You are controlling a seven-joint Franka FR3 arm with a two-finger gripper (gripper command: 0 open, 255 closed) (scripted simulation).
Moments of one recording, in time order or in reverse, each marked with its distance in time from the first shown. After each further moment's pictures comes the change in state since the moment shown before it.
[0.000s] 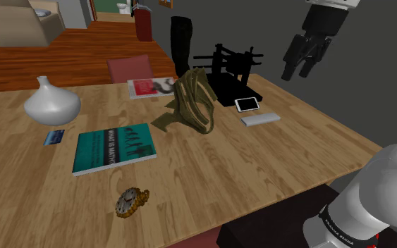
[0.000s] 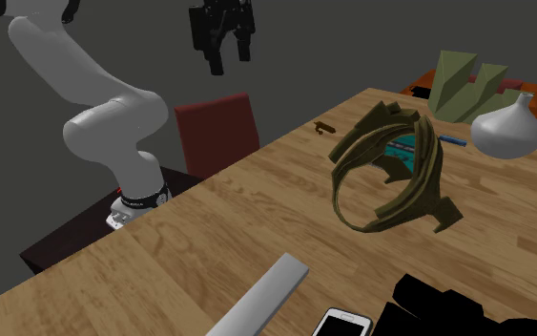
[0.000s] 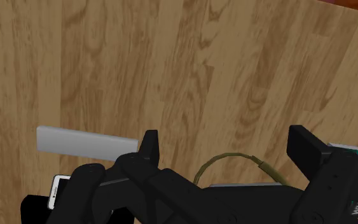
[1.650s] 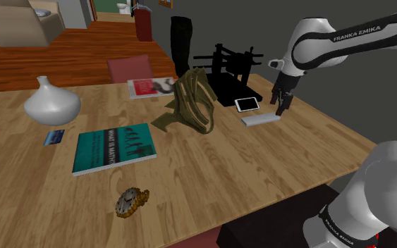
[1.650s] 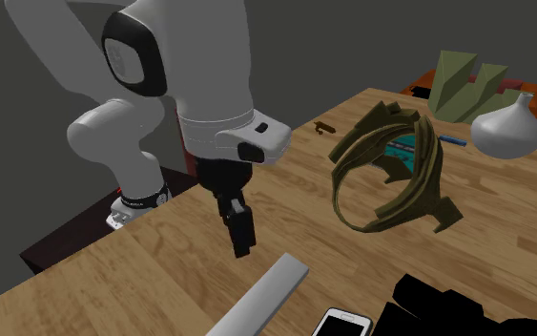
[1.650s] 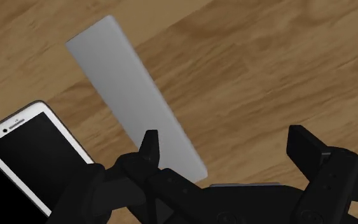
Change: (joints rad) arm 0.163 0.367 -0.552 -0.226 -0.320 0.586 -1.091
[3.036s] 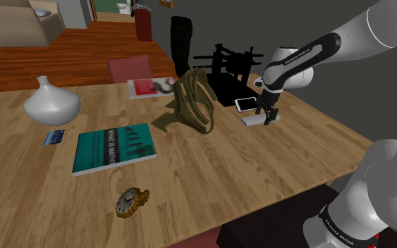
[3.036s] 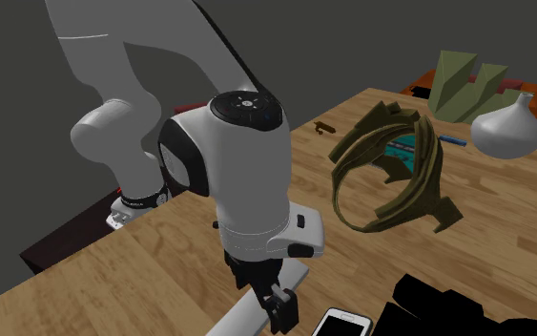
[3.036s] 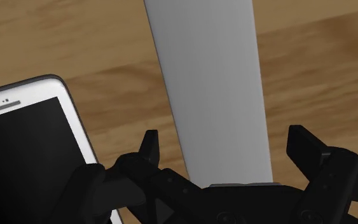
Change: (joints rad) arm 0.116 0.421 -0.175 0.081 0.190 0.314 -0.473
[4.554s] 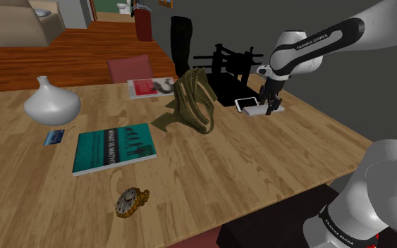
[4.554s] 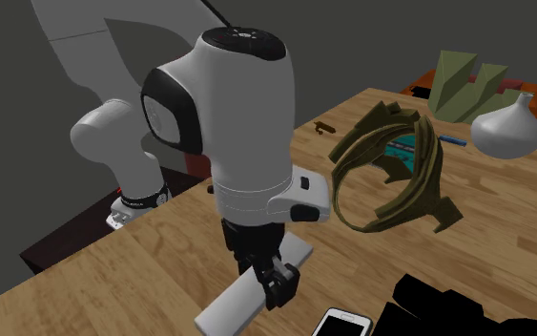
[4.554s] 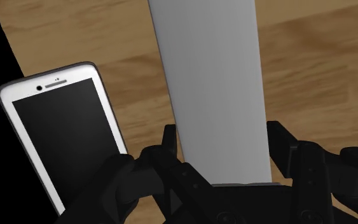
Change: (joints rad) arm -0.009 -0.118 0.022 0.061 -0.086 -0.158 0.067
